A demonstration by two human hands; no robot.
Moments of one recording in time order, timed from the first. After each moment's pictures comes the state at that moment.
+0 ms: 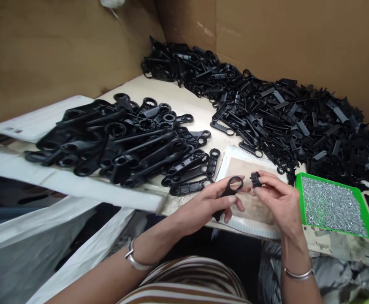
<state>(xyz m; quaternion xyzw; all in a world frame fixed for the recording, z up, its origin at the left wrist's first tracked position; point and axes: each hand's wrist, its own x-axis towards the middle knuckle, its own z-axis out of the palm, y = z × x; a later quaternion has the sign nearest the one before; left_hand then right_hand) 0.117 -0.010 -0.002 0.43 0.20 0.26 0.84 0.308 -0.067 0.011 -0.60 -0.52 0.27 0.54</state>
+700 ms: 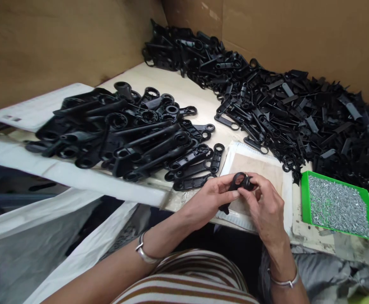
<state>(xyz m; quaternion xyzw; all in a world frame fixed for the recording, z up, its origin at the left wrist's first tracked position) 0.123 -0.010 -0.012 0.38 0.22 0.33 0.83 0.271 -0.071 -0.002 -0.64 -0.67 0.01 0.37</state>
